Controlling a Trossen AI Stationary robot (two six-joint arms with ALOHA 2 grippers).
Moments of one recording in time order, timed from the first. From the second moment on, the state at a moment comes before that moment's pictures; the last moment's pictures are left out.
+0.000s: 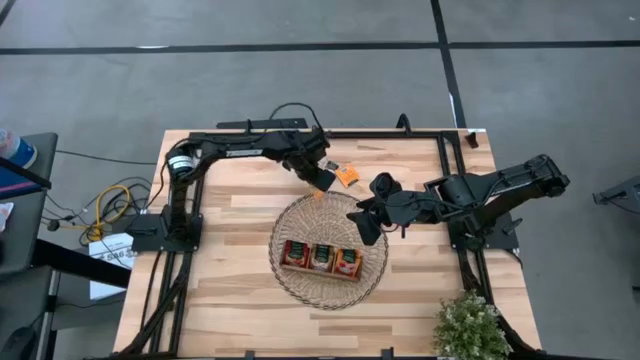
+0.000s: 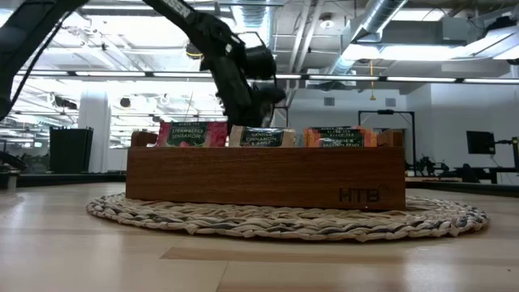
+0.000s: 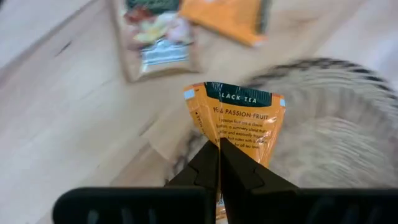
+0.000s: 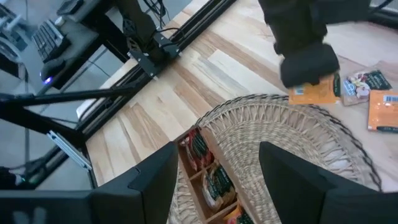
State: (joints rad) left arm 0.42 1.99 1.52 -0.67 0.19 -0.52; right arm 0.30 1.36 1.40 -0.74 0.42 0.88
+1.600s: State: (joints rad) left arm 0.37 1.62 1.52 -0.60 1.42 -0.47; right arm 0.21 1.49 1.40 -0.13 0.21 -0.38
